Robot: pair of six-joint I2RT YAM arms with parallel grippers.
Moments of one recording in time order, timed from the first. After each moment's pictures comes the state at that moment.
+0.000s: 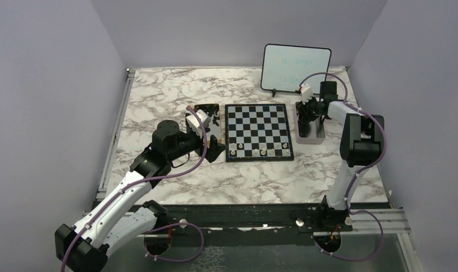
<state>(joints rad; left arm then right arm) -0.58 0.84 0.72 -0.14 0.35 -0.04 -0.07 1.96 1.27 -0.27 -0.38 -0.68</state>
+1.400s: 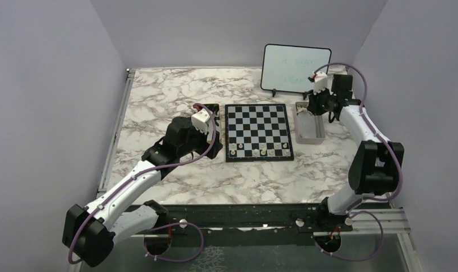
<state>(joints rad) -0.58 0.98 0.72 -0.20 0.17 -0.10 -0.07 1.66 1.22 -0.37 -0.32 -0.48</state>
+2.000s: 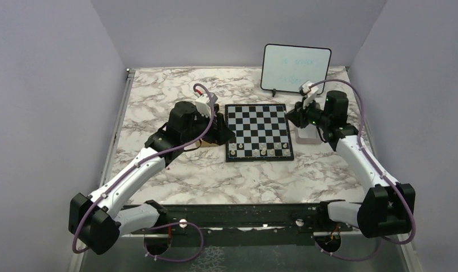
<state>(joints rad) -0.58 1.11 0.92 -0.22 0.33 -0.38 0.06 1.25 0.89 -0.10 -0.59 -0.27</state>
